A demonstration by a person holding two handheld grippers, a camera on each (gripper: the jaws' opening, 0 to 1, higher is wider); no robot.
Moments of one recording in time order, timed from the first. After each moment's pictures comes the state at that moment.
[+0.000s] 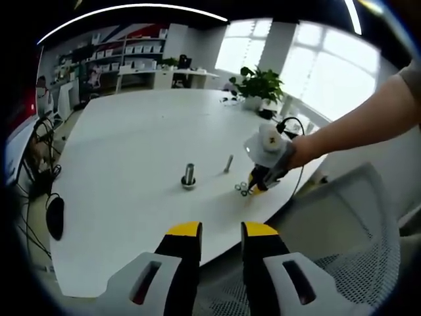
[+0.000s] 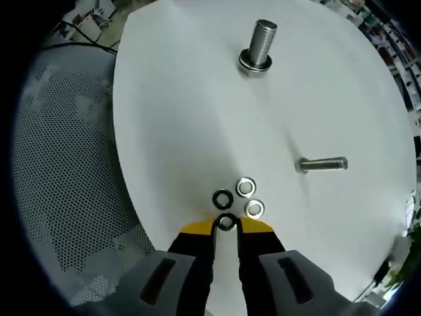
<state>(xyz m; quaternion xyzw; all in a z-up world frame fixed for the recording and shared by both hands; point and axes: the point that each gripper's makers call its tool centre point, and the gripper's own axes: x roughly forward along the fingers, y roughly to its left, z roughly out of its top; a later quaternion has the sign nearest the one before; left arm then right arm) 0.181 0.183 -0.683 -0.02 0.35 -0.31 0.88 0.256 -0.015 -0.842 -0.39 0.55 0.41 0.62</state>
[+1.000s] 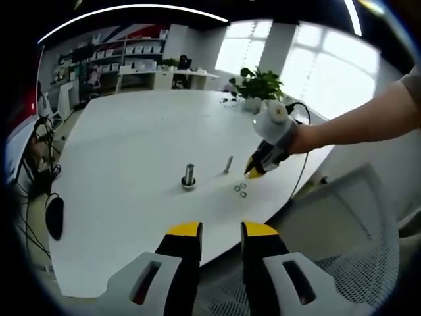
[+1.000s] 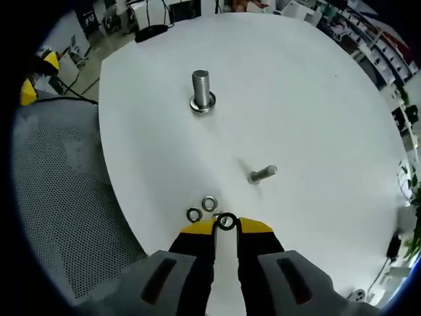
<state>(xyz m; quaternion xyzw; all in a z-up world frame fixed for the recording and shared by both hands) 0.181 0.184 -0.682 -0.02 0.35 -0.31 0.88 0.303 -0.012 -0.795 -0.32 0.51 0.37 0.71</state>
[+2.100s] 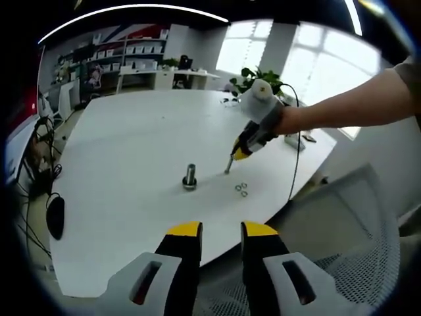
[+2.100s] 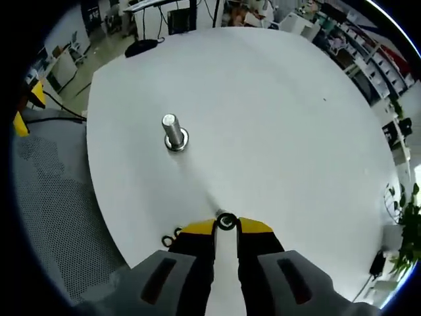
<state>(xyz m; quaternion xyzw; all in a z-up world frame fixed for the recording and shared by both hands) 0.181 0.186 -0.683 -0.02 0.35 -0.31 0.88 0.346 0.007 -0.779 -0.35 0.48 0.37 0.72</state>
